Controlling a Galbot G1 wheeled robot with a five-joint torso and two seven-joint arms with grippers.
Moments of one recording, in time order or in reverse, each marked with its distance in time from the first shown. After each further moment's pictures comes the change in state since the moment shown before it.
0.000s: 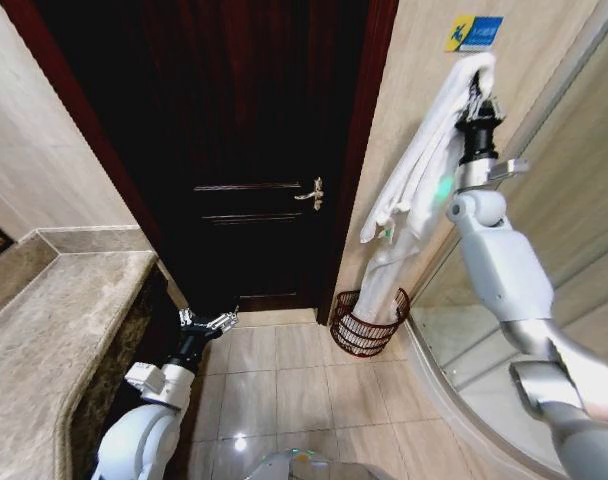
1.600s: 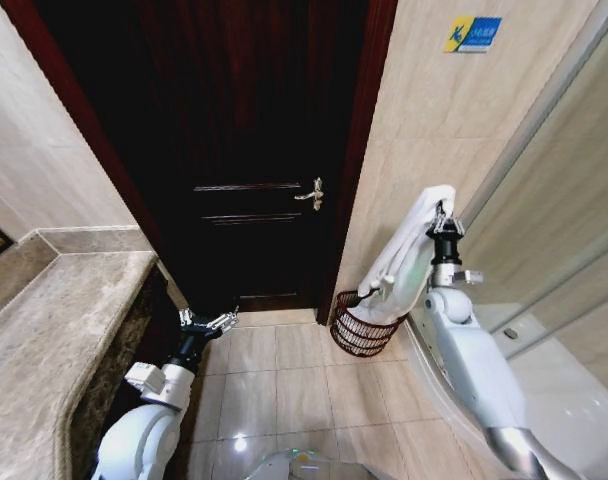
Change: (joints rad) left arm 0.000 0.000 0.000 0.000 0.000 0.000 0.000; right arm -0.576 0.127 0.219 0.203 -0.171 0.041 0.063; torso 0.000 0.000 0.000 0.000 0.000
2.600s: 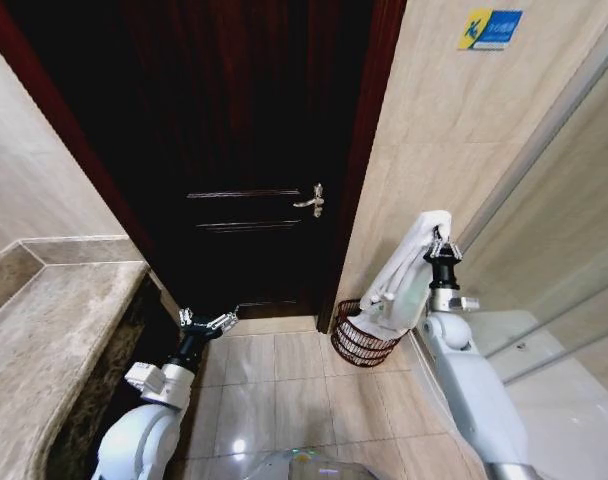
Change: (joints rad) left arm 0.000 0.000 0.000 0.000 0.000 0.000 0.000; right arm -0.160 0.064 0.066 0.036 -0.089 0.029 0.005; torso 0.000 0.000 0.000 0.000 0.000
